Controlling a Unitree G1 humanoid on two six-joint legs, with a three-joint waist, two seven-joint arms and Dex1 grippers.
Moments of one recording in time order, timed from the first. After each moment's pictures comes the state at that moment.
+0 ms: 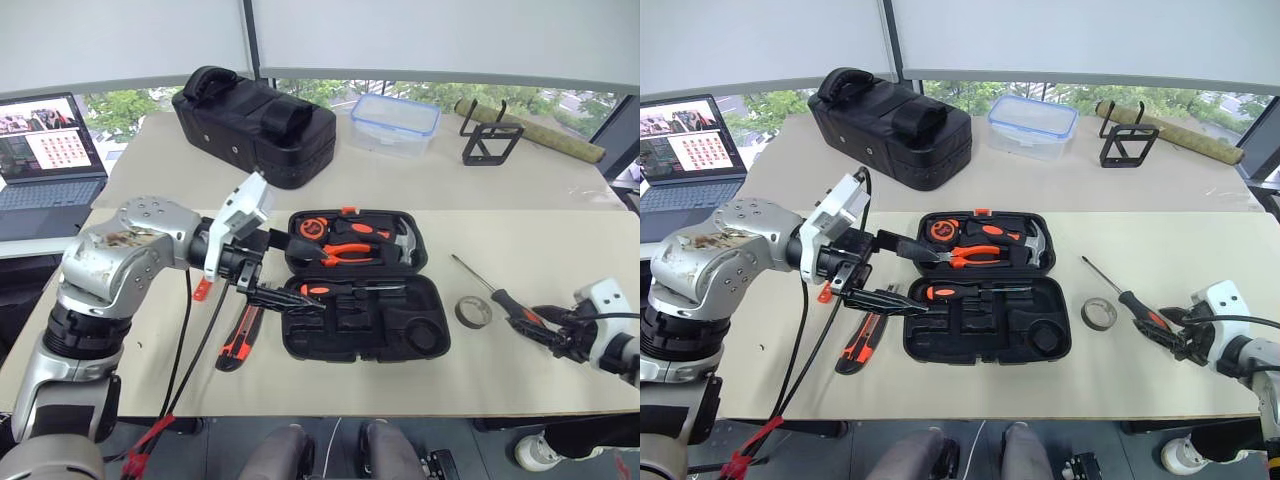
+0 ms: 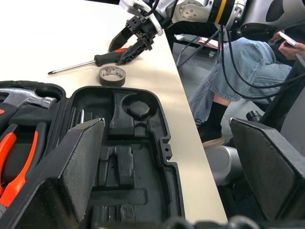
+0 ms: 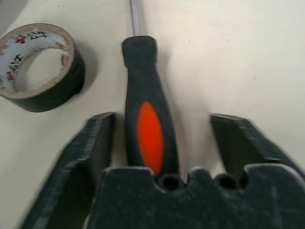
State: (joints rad) left arm -0.74 0.76 -0.11 -0.27 -0.66 0.85 -1.34; right arm 0.01 -0.89 -0.35 0.22 0.36 0.36 0.92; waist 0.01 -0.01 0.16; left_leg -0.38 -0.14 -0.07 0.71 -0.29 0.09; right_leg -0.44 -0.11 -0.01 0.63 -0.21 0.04
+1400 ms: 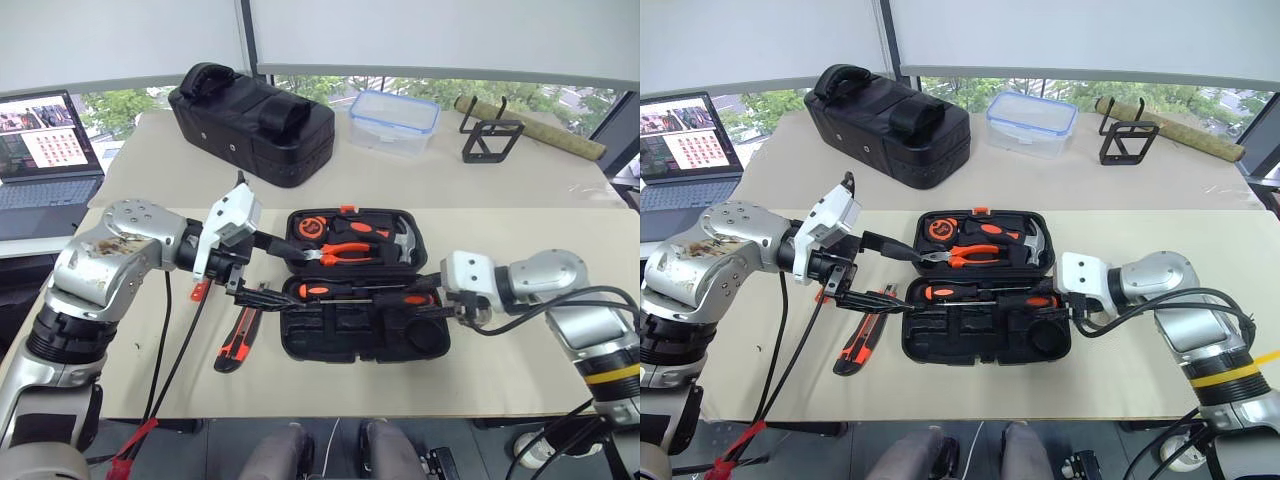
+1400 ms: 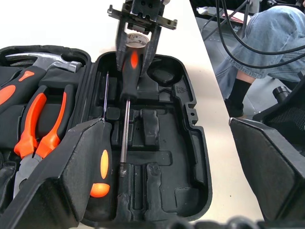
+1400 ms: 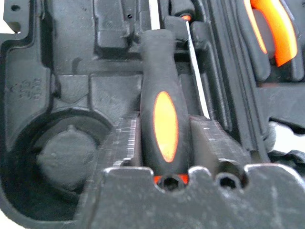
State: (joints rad) left arm -0.70 0.83 -0.14 -0.22 -0.57 0.72 -1.35; right arm -0.45 -0.86 0.19 -0.01 0.14 0.12 1.26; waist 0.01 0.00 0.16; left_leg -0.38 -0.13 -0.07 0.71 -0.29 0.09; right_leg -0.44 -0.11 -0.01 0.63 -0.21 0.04
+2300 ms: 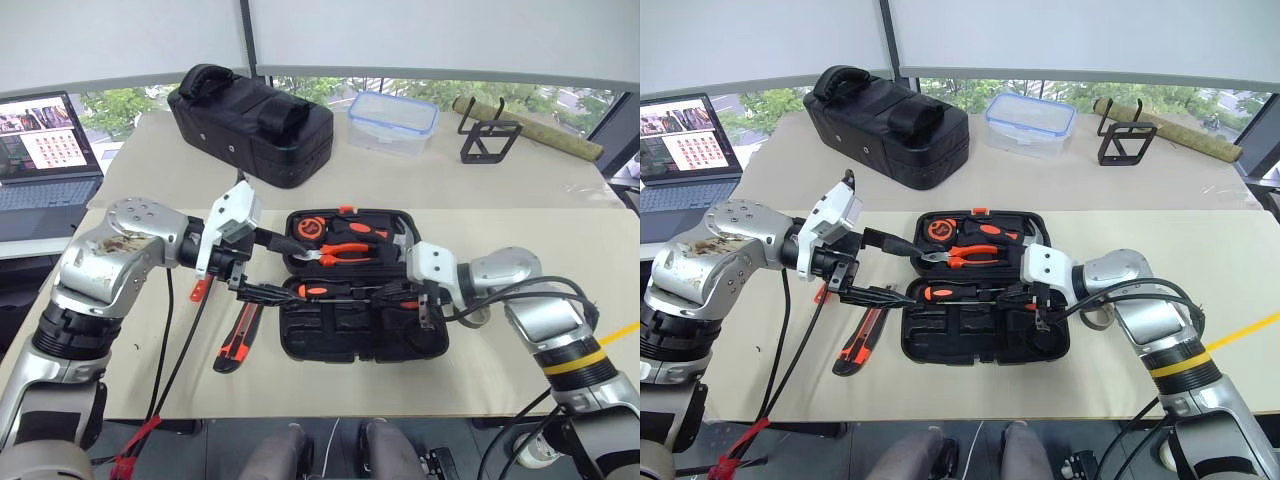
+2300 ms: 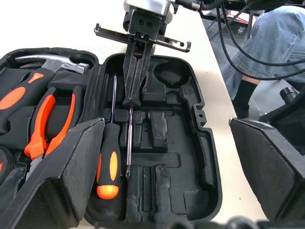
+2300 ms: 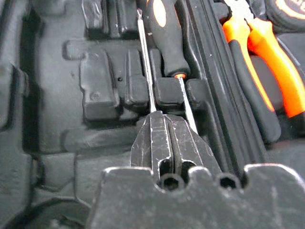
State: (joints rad) left arm -0.71 0.81 -0.15 -0.18 -0.55 0.70 -1.34; right arm -0.53 -0.74 0.28 -0.02 0.08 0.25 1.18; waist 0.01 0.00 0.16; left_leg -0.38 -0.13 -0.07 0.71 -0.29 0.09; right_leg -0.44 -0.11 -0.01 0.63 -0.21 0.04
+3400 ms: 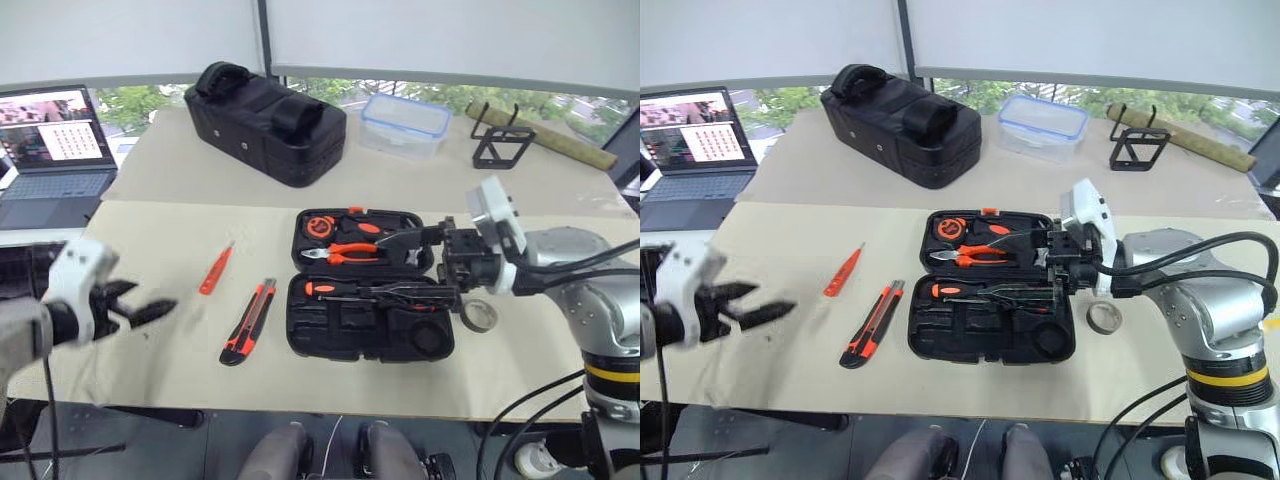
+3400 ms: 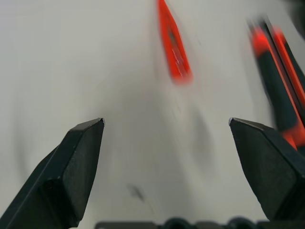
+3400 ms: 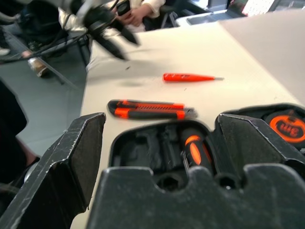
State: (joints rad) left arm -0.20 0.99 0.42 -0.41 -0.55 1.31 -0.68; right arm -0.52 -0.77 -0.05 -0.39 0.71 0.76 1.12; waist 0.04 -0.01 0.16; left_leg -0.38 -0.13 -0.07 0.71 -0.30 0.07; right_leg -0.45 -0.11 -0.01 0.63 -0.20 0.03
